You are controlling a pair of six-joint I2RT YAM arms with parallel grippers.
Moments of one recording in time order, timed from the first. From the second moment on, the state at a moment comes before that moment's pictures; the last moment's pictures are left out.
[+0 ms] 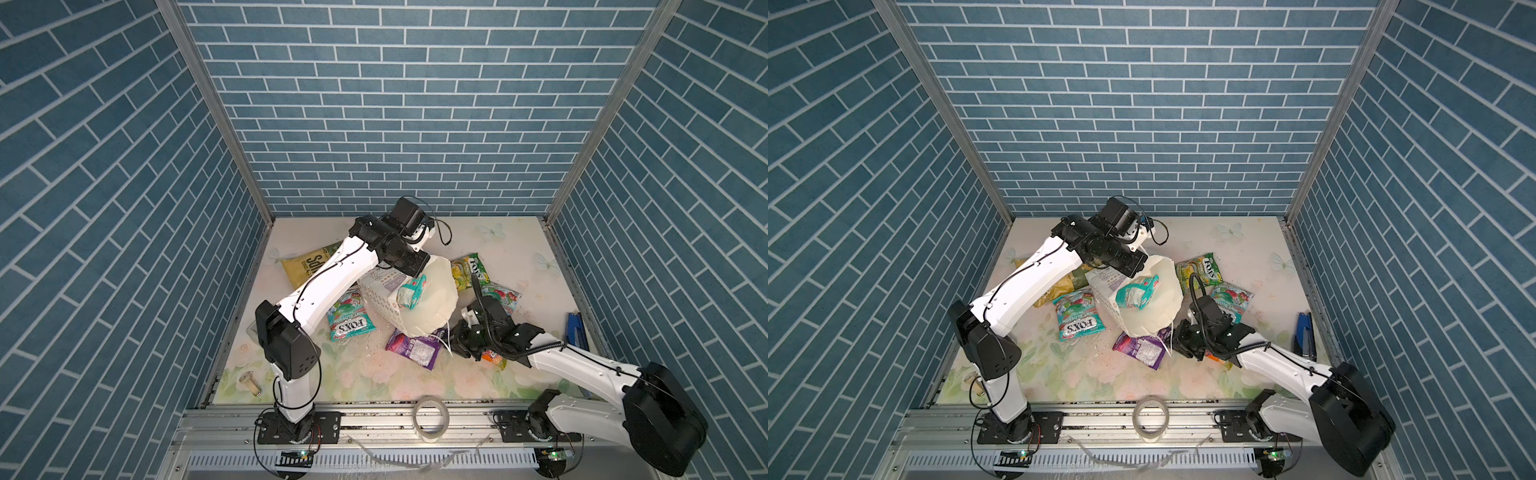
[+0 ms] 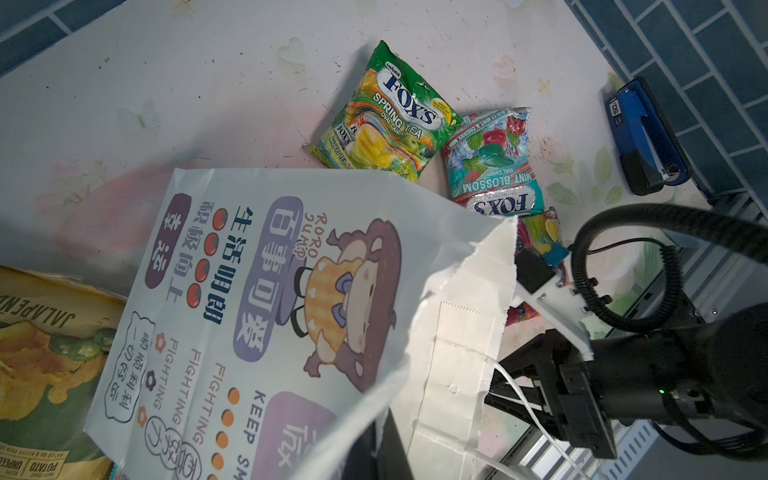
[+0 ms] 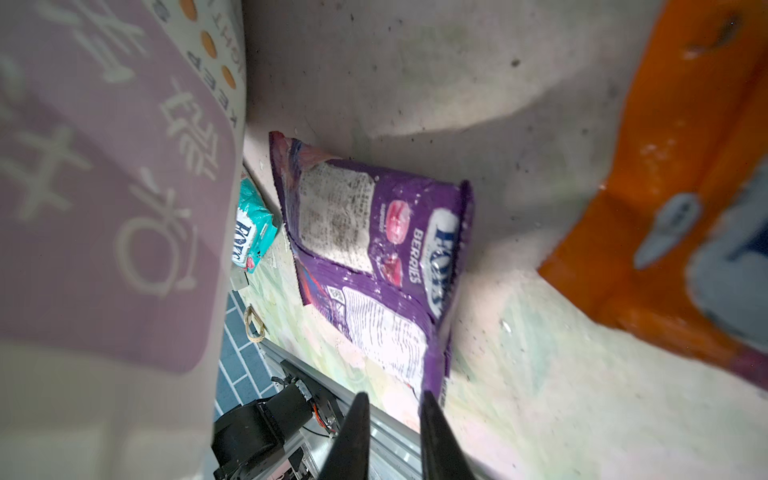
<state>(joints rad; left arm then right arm) -0.70 1.83 1.99 -1.19 0.16 -0.09 0.69 1.12 0.53 -0.30 -0.42 1.19</state>
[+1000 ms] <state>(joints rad) -0.70 1.90 2.06 -1.20 0.15 -0.07 0.73 1.09 1.01 -0.78 -0.18 0.99</state>
